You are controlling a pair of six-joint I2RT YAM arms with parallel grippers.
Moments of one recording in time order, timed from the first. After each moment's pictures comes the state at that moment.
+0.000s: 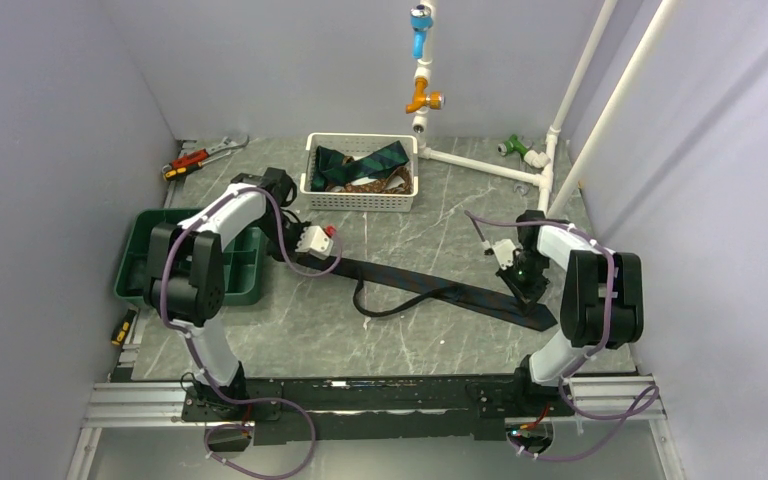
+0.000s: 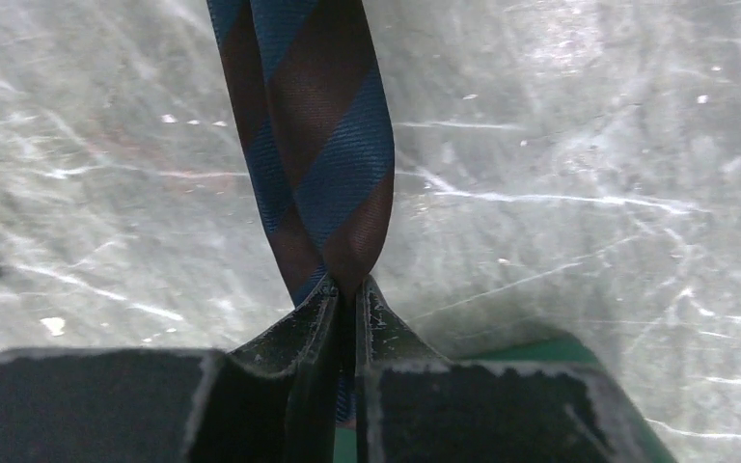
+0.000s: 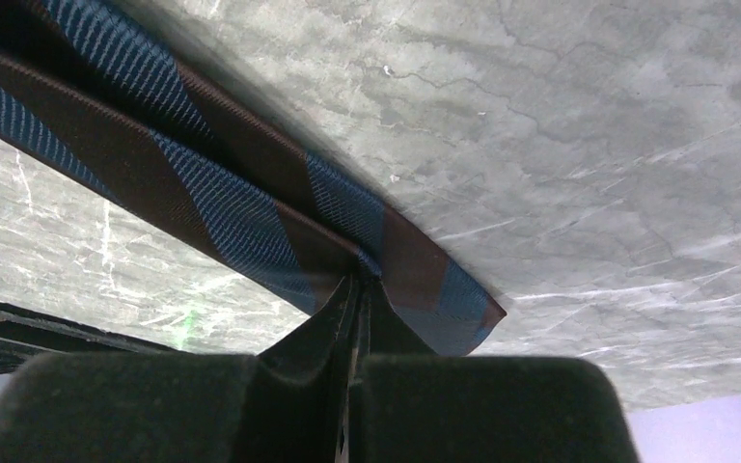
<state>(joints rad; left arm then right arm) -0.22 1.82 1.35 -1.04 0.40 1.61 -0.07 1.63 0.89 -0.90 -0.01 -0.64</state>
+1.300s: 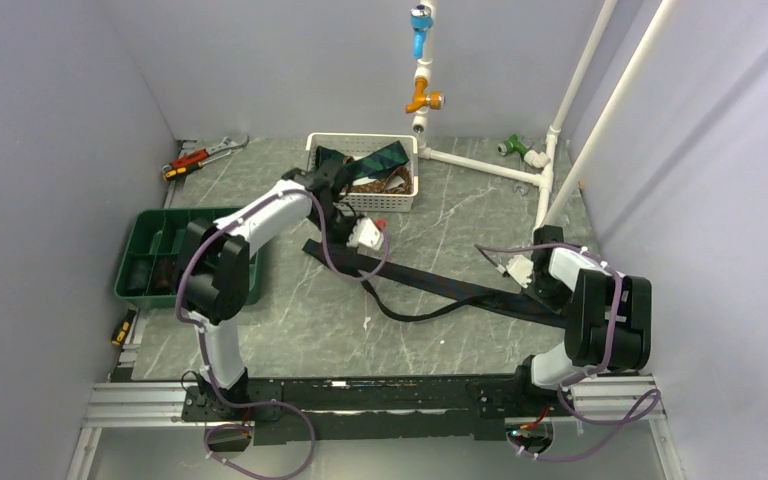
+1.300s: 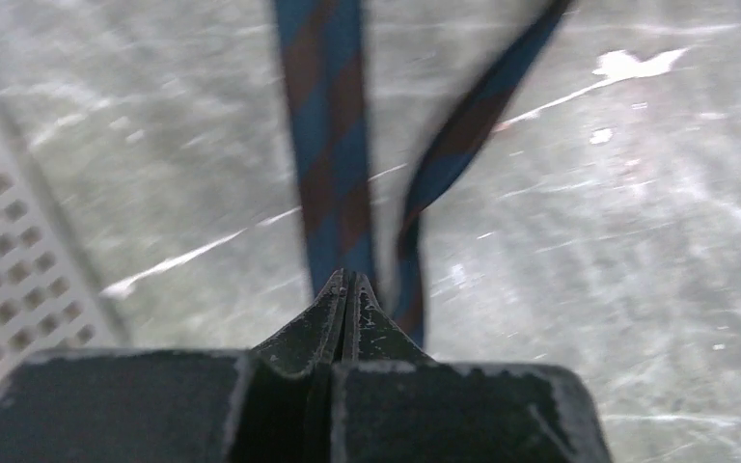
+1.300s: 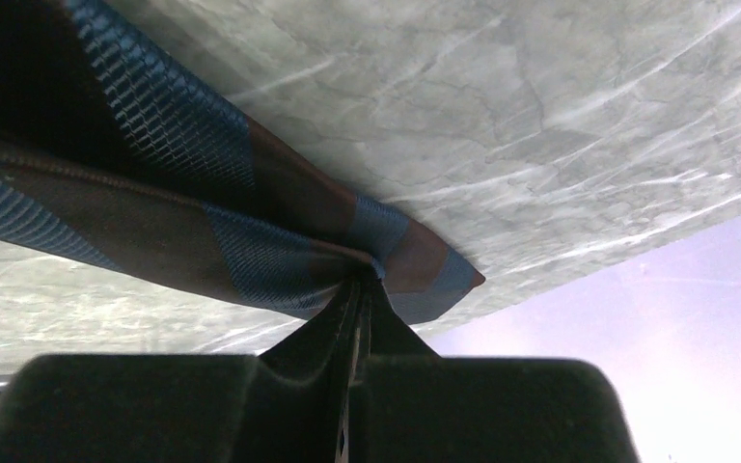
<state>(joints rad) -0.53 1.88 1.43 -0.95 0.59 1.46 -0.17 1.50 0.70 -0.68 0.29 -1.00</state>
